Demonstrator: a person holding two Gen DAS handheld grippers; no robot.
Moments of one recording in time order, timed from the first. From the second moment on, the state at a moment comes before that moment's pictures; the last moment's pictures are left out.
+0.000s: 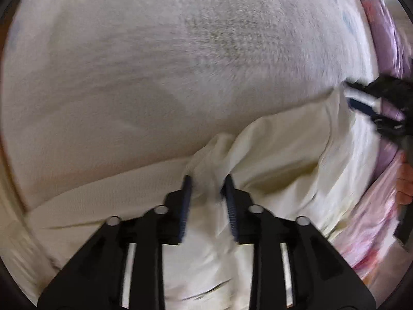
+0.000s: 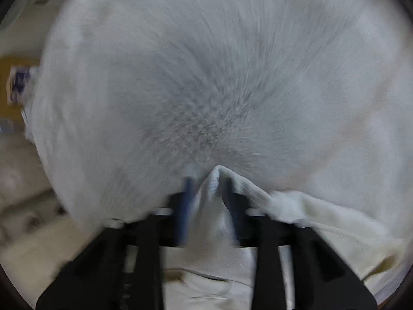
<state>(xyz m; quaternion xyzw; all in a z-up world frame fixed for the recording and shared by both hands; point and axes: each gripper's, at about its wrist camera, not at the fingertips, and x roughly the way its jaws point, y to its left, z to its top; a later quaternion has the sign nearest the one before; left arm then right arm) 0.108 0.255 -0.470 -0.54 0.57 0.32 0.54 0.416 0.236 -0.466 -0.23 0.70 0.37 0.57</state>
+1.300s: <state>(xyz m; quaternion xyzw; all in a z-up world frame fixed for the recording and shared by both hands) 0.187 0.190 -0.329 -0.25 0.68 0.21 0.66 0.306 -0.067 -0.265 0.04 0.65 0.16 0.74</state>
